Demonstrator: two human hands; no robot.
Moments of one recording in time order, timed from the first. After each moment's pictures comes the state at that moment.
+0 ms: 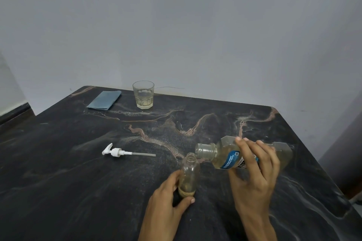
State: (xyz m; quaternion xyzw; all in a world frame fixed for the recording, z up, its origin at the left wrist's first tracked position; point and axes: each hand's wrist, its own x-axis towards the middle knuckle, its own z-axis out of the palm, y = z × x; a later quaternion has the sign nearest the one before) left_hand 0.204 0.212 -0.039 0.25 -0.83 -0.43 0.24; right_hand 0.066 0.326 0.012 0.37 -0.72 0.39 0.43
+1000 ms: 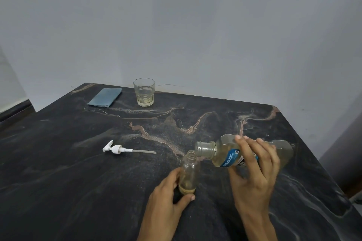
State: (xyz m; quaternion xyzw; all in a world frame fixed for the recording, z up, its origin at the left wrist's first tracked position) left_hand 0.205 0.214 -0.034 0.25 -0.83 -0.44 0.25; right_hand 0.069 0.325 0.014 0.37 -0.72 0.39 0.44
